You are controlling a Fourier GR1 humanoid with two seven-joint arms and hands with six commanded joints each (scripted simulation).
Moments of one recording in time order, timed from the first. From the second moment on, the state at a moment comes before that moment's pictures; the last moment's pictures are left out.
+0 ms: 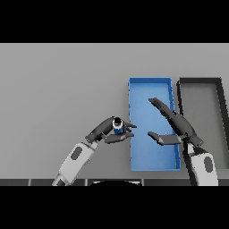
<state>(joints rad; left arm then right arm) -0.28 -0.01 -0.47 -1.53 -0.04 -0.24 -0.05 -0.11 -0.37 0.09 -2.01 -0.34 0.36 0.23</state>
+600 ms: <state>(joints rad) -0.28 -0.05 -0.42 -1.51 -0.09 -0.31 -0.05 -0.43 -0.34 0.29 -1.95 -0.37 0.47 0.40</state>
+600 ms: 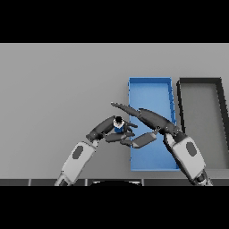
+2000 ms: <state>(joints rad) -0.26 -0.09 -0.34 -1.52 -0.09 -0.41 0.00 -0.64 -0.27 0.47 -1.77 -0.38 0.38 0.26</state>
